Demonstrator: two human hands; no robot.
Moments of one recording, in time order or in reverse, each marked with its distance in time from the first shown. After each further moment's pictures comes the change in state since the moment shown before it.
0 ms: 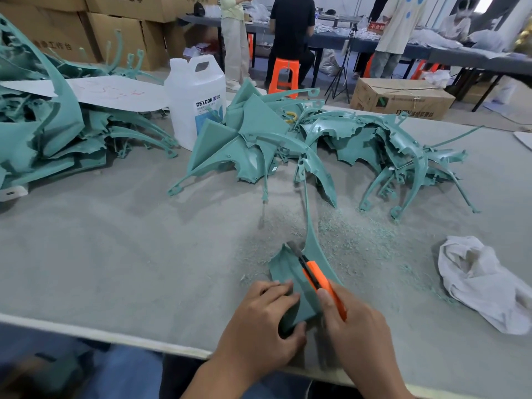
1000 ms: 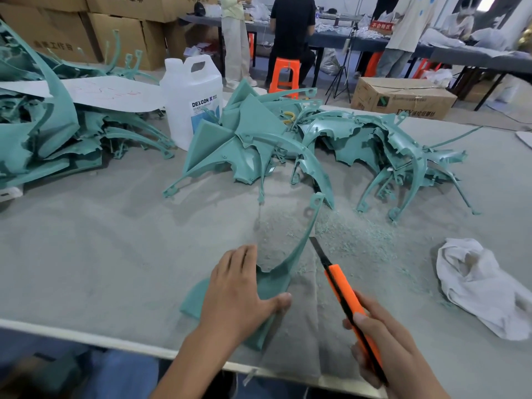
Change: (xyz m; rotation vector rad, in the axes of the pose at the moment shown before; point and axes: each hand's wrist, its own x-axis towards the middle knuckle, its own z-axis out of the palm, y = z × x) left_hand 0.035 -0.029 -0.013 0.320 -0.120 -0.387; right_hand -0.014 0.027 -0.045 0.863 -0.215 0.193
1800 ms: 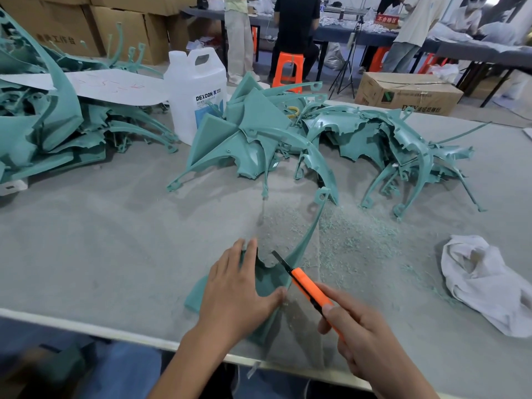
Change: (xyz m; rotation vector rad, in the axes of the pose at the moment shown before) left_hand -0.007 -0.007 0.003 -0.039 -0.015 -0.026; right_hand 0.014 -0.011 0.029 -0.159 -0.201 -0.046
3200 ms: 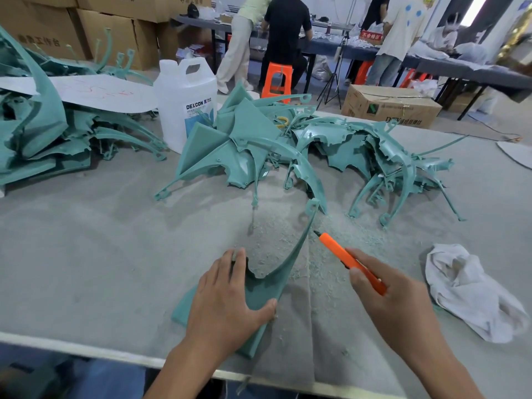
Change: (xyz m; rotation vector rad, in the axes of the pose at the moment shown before) left_hand -0.001 0.000 0.000 -0.054 0.039 -0.001; right_hand 0.021 -0.025 -0.053 -0.643 0.446 -0.310
